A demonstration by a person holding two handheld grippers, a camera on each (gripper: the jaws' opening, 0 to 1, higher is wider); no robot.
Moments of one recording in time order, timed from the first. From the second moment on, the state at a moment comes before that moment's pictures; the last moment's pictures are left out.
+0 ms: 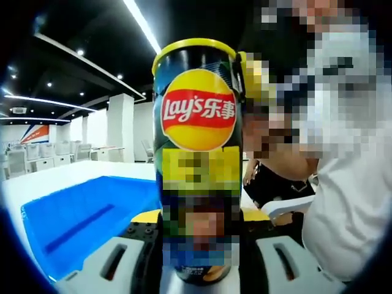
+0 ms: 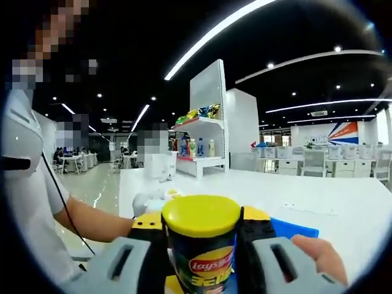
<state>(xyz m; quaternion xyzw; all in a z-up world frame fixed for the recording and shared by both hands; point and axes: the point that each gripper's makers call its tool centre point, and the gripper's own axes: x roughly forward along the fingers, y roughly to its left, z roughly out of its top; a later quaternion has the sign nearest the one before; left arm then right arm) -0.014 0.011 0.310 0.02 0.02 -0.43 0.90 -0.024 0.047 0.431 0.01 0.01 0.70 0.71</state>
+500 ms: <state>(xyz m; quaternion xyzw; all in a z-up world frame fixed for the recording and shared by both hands) -0.016 0.010 0.310 0.03 0.03 -0.43 0.90 -0.024 0.043 0.436 0.06 0.02 0.70 0.71</state>
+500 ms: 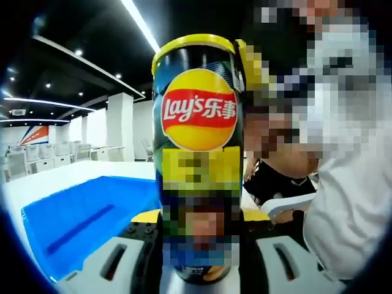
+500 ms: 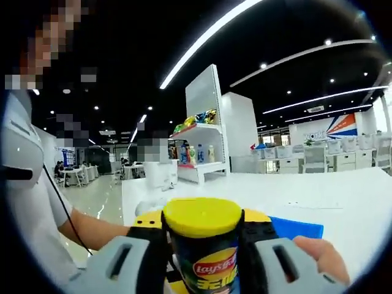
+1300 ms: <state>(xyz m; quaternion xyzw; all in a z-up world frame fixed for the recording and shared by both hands) -0.013 0.011 0.311 0.02 0.02 -0.43 0.90 -0.029 0.038 0.455 0.08 -0.04 0.72 0.69</state>
